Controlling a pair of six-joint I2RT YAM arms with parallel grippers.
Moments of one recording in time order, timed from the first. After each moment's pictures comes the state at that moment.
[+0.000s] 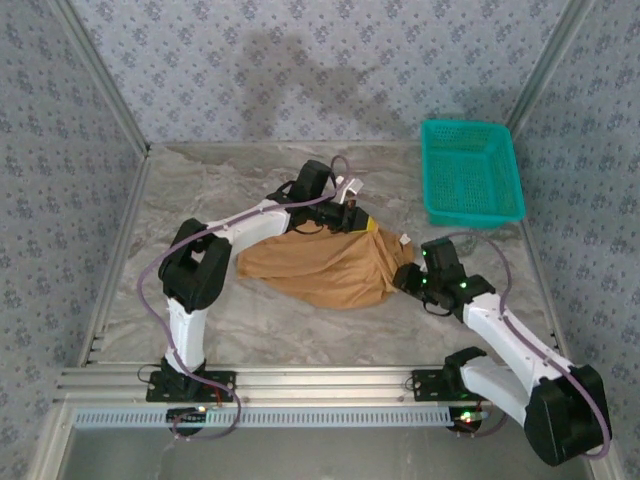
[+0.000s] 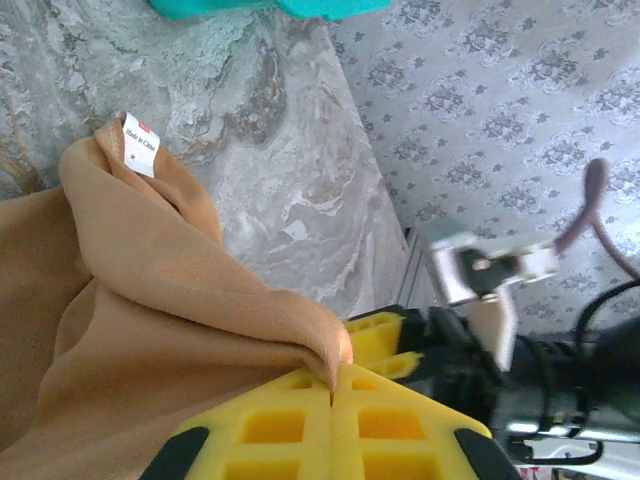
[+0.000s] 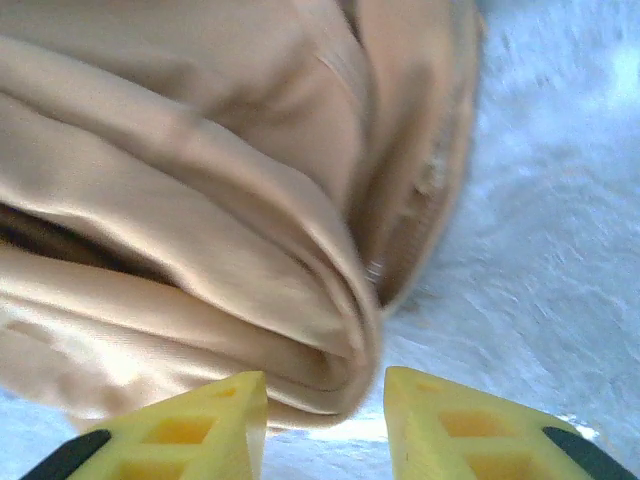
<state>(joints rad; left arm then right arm) -0.68 2.00 1.50 -0.12 0.89 -0.67 0.35 0.94 0.54 -0.51 -0.14 0.72</state>
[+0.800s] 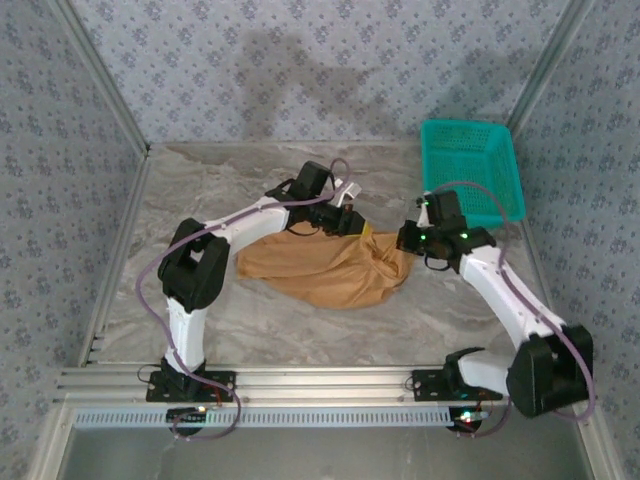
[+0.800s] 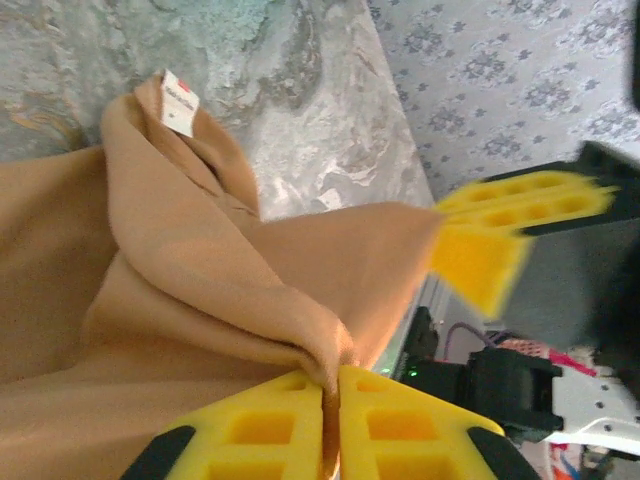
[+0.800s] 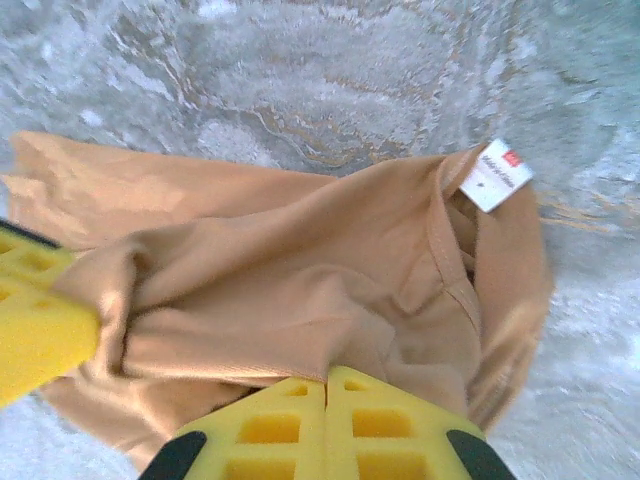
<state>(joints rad) -0.66 2.00 1.54 -0.31 0.86 -0.53 0.25 1.18 0.92 -0.62 -0.20 0.49</state>
